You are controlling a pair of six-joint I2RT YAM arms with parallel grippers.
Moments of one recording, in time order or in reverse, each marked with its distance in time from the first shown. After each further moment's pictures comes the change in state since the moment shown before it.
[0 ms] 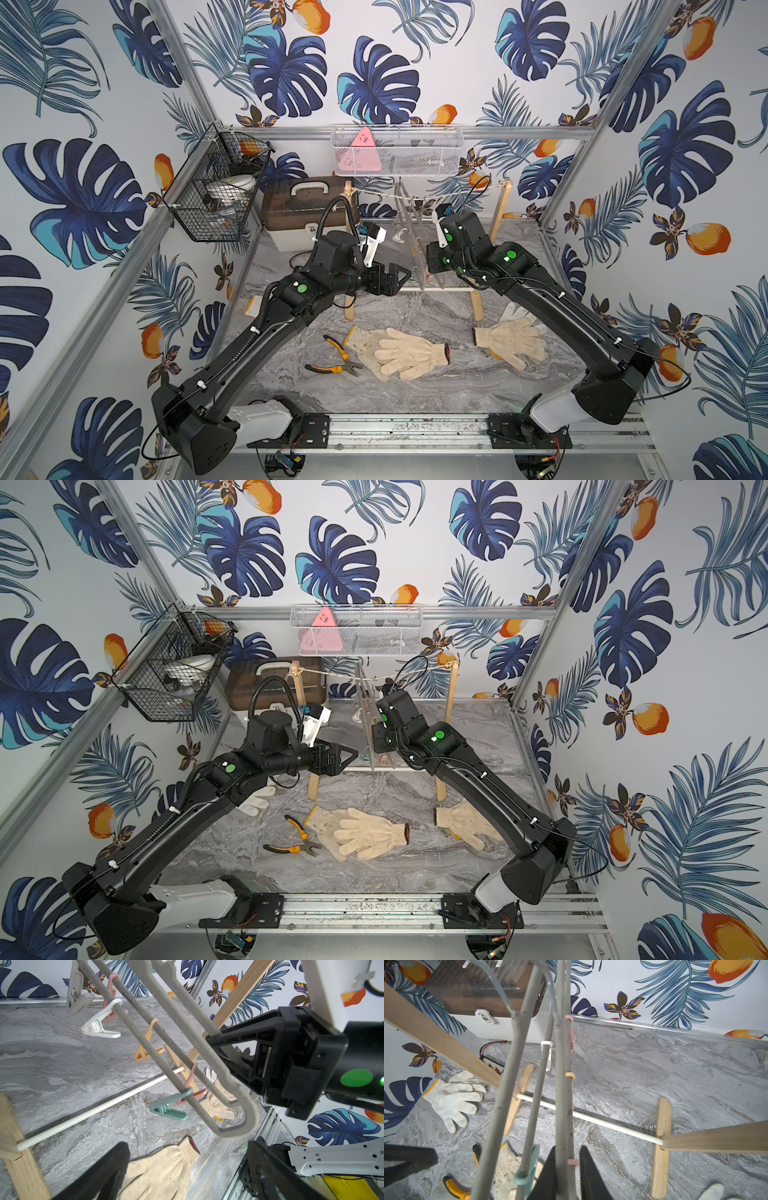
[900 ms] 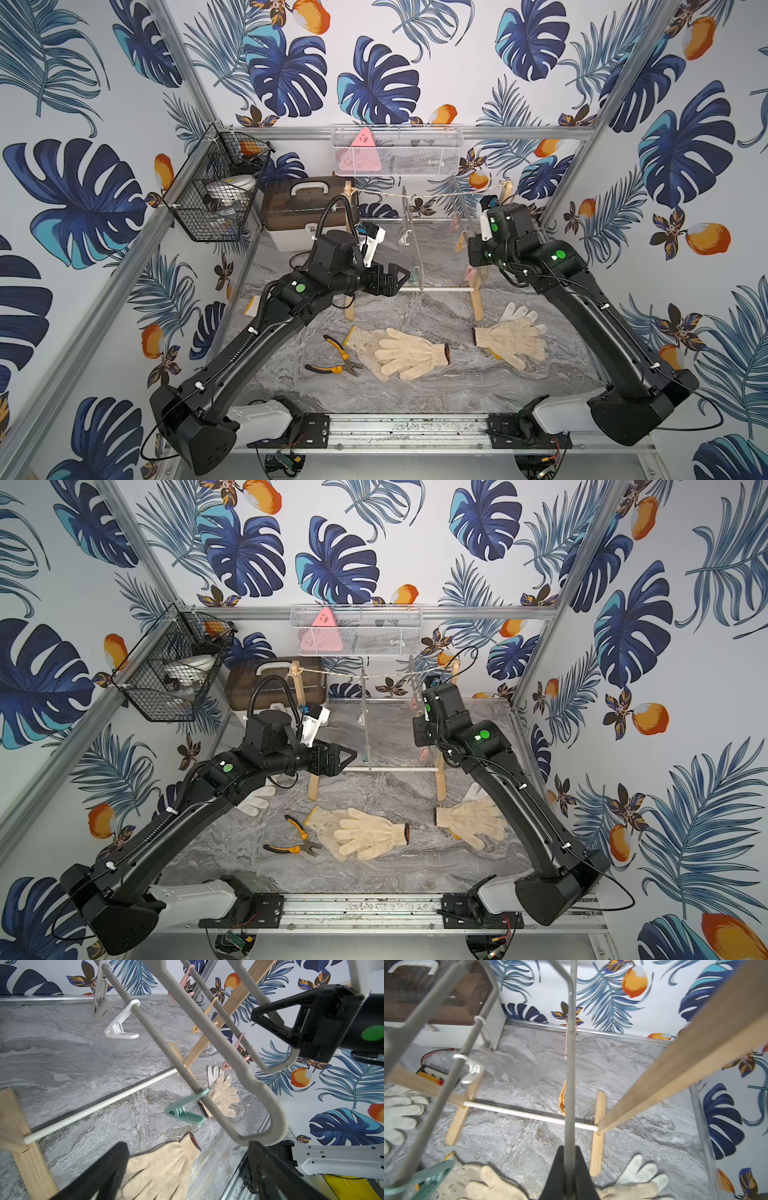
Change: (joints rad) left arm -0.001 -0.002 0.023 -0.040 -0.008 0.004; right arm -0.248 -0.139 -0.021 -0.112 0.026 -0.148
